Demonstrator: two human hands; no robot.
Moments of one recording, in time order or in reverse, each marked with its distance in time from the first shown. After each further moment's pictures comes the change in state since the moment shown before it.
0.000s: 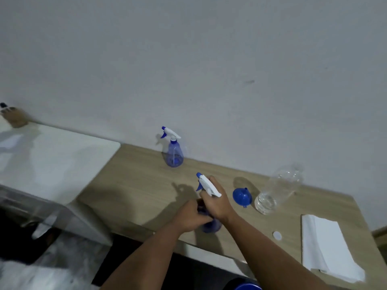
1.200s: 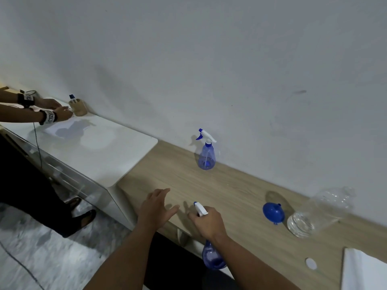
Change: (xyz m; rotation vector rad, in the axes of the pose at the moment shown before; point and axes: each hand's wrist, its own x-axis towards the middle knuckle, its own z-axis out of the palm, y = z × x) left_hand -0.064 -0.104 -0.121 0.642 0.716 -0.089; right_hand -0.021 0.005 0.109 -0.230 -0.157 0.255
